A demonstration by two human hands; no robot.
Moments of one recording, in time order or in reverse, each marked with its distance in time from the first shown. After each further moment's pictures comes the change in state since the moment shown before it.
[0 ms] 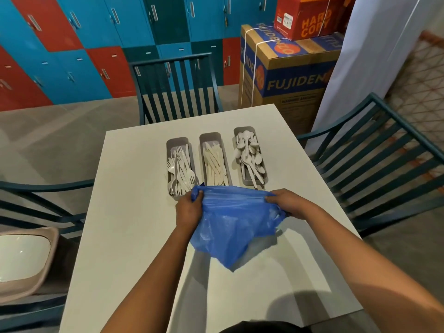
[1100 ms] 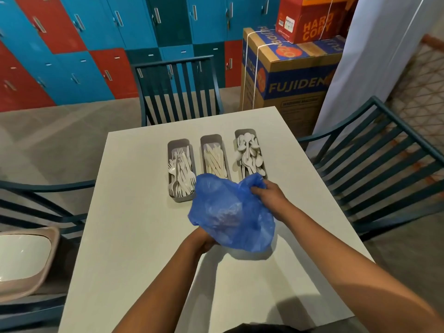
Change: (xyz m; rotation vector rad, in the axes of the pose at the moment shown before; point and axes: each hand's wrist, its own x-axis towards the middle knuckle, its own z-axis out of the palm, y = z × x) left_hand -0.041 0.004 0.021 -0.380 -0.438 -0.585; right_hand 0.000 -0.025 0.036 0.361 0.118 -0.235
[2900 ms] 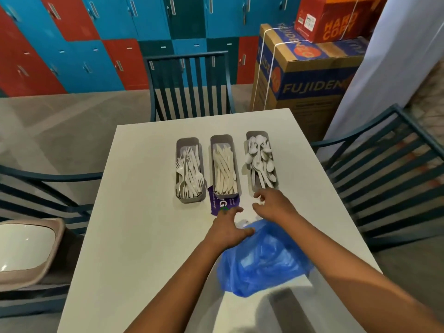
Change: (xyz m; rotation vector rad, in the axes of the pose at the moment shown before) left_hand 0.012 0.014 0.011 0.870 0.049 0.398; right_hand 0.022 -0.003 0.013 -0.969 0.050 -0.109
